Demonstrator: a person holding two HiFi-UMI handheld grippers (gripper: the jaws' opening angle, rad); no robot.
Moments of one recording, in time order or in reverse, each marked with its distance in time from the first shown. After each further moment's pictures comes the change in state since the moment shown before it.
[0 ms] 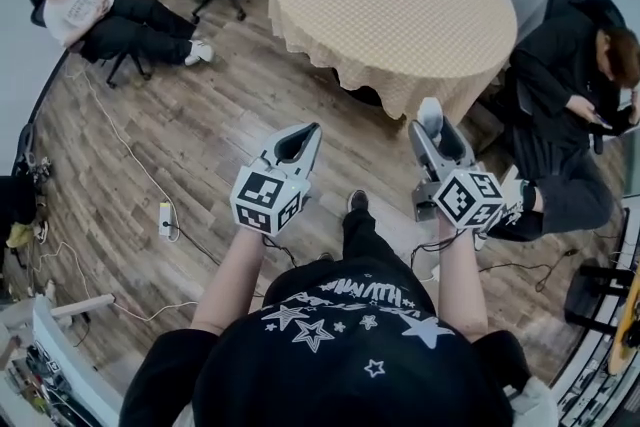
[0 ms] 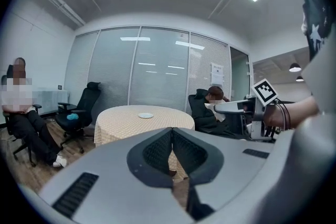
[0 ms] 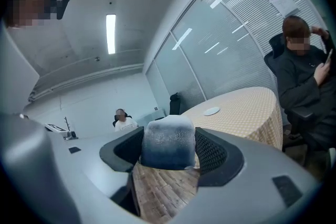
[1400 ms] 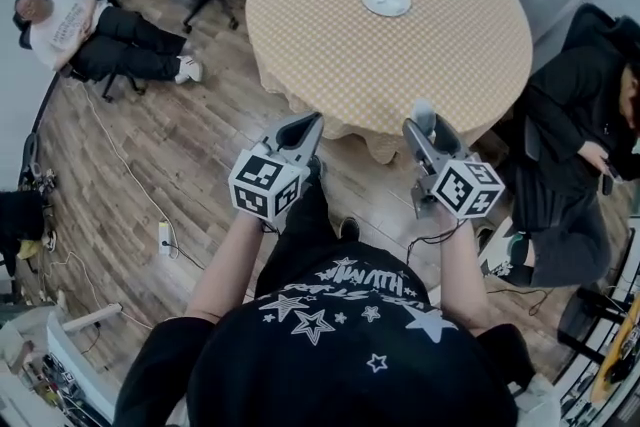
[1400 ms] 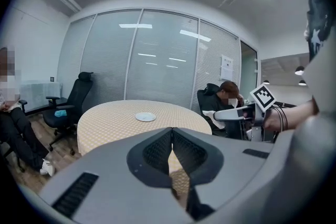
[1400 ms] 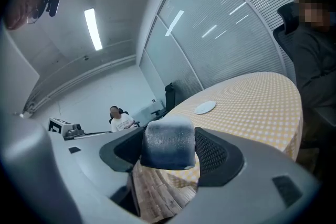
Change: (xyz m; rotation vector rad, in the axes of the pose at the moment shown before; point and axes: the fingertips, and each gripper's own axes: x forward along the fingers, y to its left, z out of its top) left arm 0.206 0.077 0.034 -0.034 0.082 -0.021; right arm 0.156 -0.144 0.039 0.074 0.133 0.034
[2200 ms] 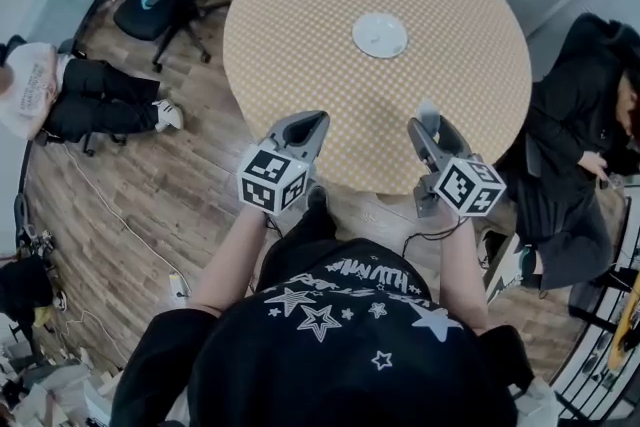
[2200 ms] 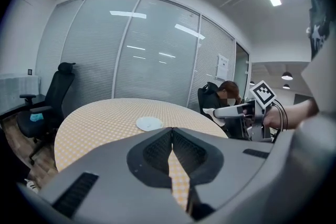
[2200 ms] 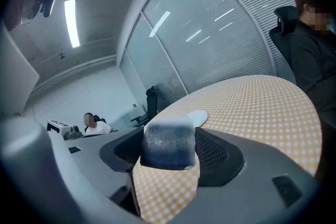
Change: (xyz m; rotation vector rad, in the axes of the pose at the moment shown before) left arm 0.127 0.120 0.032 0.016 0.052 -0.183; right arm 0.122 -0.054 0.052 0.060 -0.047 -0.204
